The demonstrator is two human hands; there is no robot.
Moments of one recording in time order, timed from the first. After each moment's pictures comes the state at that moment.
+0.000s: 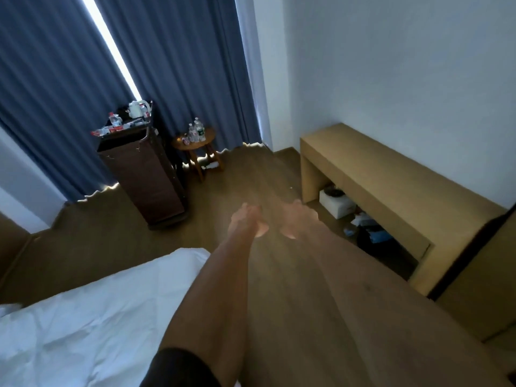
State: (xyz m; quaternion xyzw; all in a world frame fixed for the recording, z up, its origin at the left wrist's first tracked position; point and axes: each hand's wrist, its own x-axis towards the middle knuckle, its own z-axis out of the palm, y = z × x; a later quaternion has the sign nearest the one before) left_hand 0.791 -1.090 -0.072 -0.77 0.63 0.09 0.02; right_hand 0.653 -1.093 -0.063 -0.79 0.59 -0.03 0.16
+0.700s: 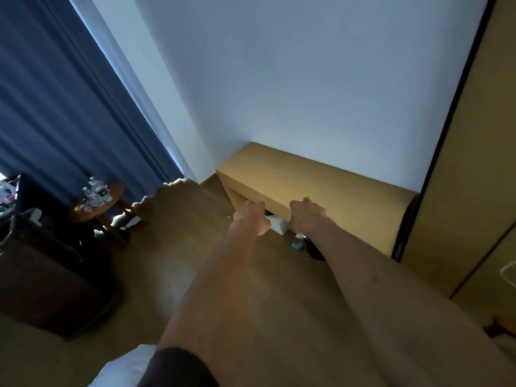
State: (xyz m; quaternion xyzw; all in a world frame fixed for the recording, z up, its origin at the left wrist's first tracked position) left_hand 0.573 -1.365 -0.071 -0.60 0.79 0.07 0.08; right_hand 0.437 -1.322 -0.083 -0.63 0.75 -0.06 0.18
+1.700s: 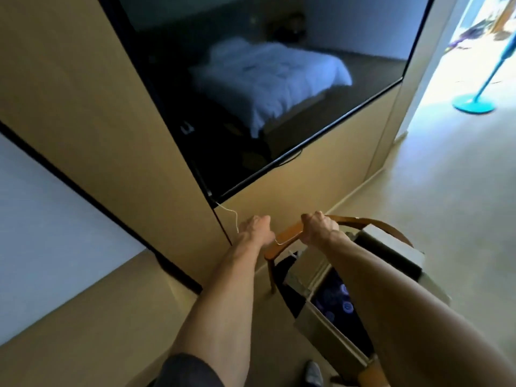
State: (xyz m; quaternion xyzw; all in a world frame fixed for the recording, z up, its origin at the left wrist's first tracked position) left_hand 0.073 -1.178 -0.200 0.05 0.98 0.06 0.19; right_hand 0.109 -1.023 -0.165 0.04 0.98 -0.11 0.18
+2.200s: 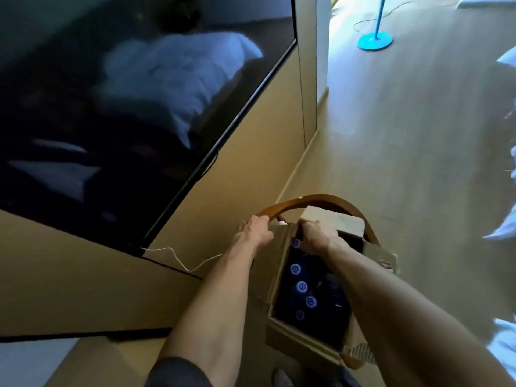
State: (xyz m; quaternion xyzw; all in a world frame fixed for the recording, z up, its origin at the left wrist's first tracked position) left_hand 0.040 -0.984 -0.237 0.19 0.94 -0.01 0.27; right_hand 0.137 -0.847 -0.240 0.20 0.92 -0.27 0.22
